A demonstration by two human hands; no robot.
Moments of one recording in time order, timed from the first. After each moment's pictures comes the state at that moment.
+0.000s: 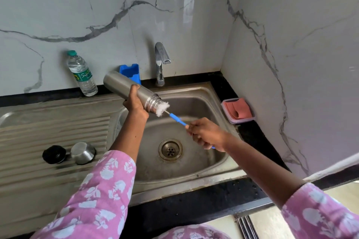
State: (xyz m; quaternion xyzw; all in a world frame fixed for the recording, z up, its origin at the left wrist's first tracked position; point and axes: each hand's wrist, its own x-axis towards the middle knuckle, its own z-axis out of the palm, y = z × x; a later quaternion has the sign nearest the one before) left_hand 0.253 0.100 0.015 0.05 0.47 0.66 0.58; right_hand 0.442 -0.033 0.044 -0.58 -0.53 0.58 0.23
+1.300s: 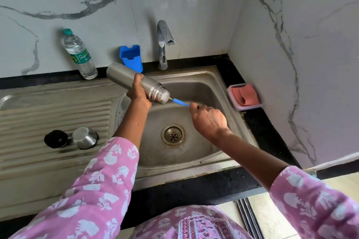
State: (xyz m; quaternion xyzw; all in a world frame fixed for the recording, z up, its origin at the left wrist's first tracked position) left_hand 0.251 0.102 -0.002 0.06 0.50 0.62 0.60; right_hand 0.421 -0.028 0.024 -0.63 -0.77 -0.02 -0.04
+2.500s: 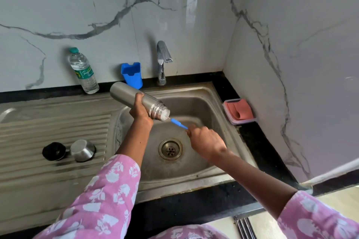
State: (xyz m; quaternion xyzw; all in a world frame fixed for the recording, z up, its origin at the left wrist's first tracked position) left_hand 0.262 0.087 -0.014 0.04 0.48 0.64 0.61; right_hand 0.425 -0.048 0.029 -0.67 -0.74 0.10 0.01
